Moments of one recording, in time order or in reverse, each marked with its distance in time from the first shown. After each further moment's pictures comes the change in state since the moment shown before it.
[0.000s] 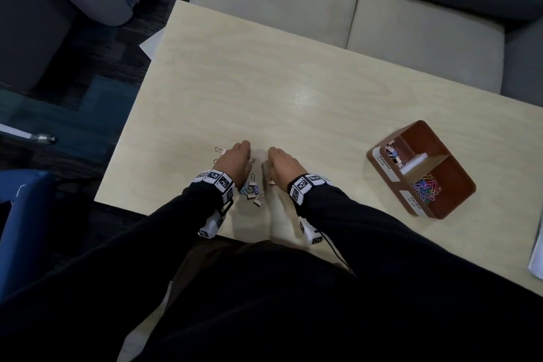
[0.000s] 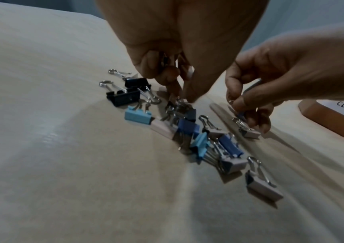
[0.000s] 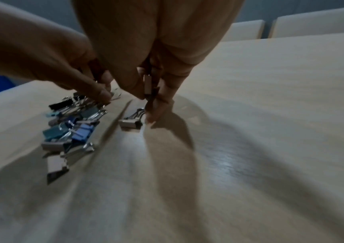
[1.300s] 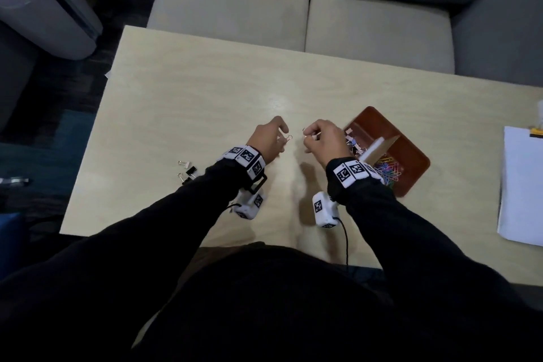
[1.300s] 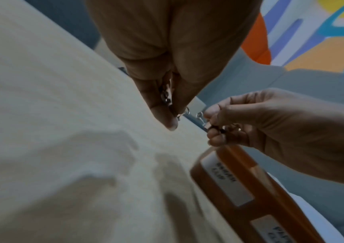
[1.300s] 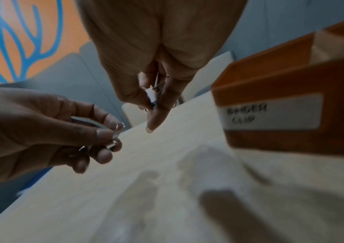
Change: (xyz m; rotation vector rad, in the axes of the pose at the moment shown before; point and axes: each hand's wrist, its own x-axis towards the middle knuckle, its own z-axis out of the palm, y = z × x) left_hand 0.030 0.175 -0.019 -0.443 -0.049 0.147; right_hand -0.075 0.110 -0.106 0.490 0.534 0.313
